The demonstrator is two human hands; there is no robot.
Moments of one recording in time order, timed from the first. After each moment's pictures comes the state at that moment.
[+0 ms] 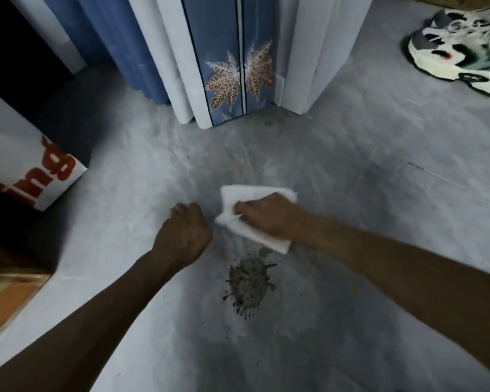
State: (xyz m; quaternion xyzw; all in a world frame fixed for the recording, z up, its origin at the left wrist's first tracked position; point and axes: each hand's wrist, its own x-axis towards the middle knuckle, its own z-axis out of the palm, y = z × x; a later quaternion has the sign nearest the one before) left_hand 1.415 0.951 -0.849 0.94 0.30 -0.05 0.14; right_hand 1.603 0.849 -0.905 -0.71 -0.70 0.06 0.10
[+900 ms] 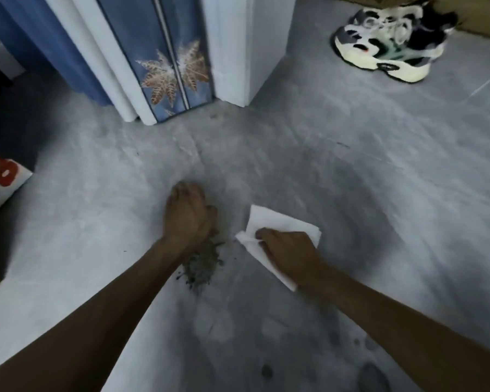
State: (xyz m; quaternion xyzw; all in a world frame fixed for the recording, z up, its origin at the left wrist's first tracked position) left_hand 1.480 0.876 -0.852 0.90 0.37 -0.01 0.22; right_hand 1.579 0.671 -0.922 -0.82 -0.55 -0.01 0.16
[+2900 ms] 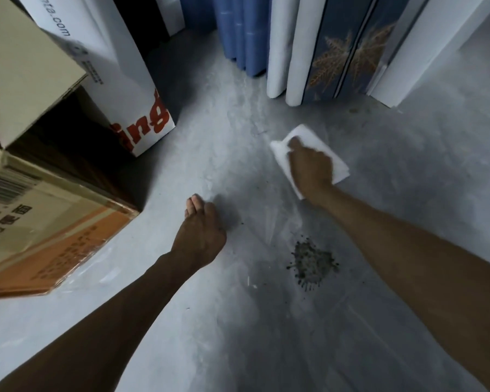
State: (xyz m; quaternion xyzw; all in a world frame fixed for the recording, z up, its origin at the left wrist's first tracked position) left_hand 1.303 0.967 -0.866 0.83 0.51 -0.07 0.21; right_hand 1.551 0.941 -0.900 -0.88 -0.46 0.05 0.14
